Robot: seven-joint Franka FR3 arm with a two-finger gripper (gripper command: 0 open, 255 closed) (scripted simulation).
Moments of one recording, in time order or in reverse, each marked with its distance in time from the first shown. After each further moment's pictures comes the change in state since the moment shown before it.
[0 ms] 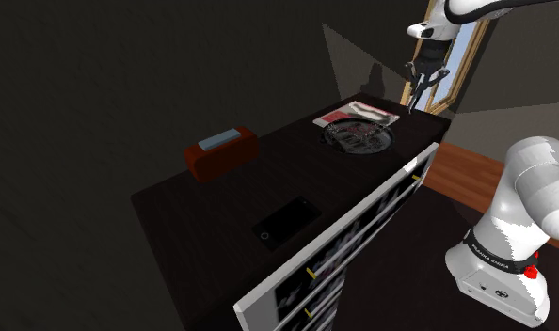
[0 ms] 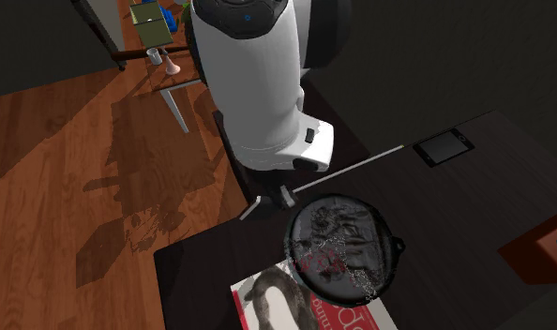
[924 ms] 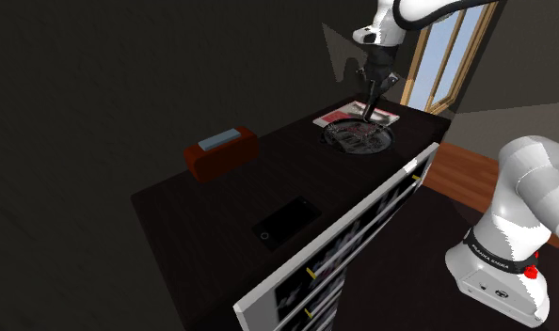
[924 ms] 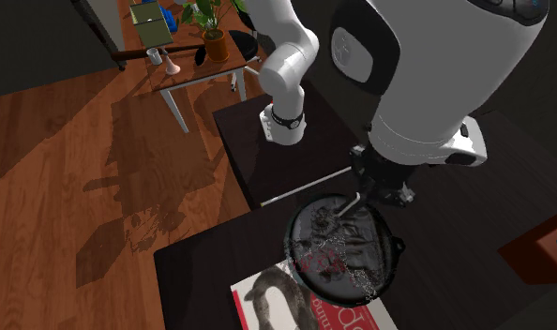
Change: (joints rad) arm 0.161 0.156 0.180 0.021 0.154 0.071 0.270
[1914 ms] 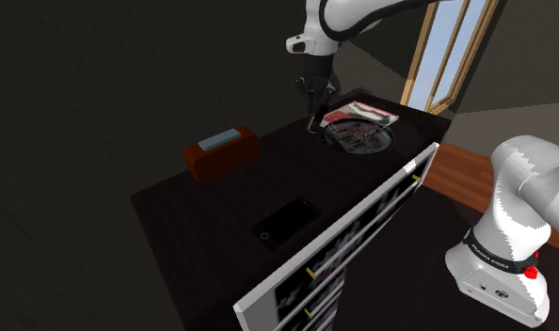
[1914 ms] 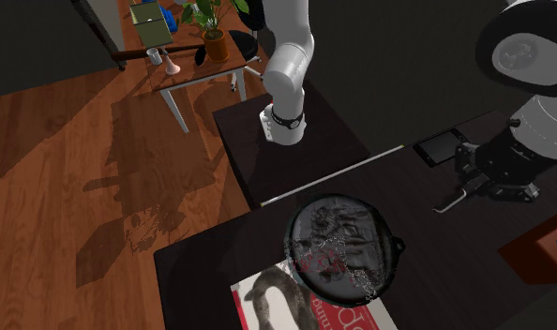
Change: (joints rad) arm 0.179 0.348 0.102 0.254 0.211 0.040 0.176
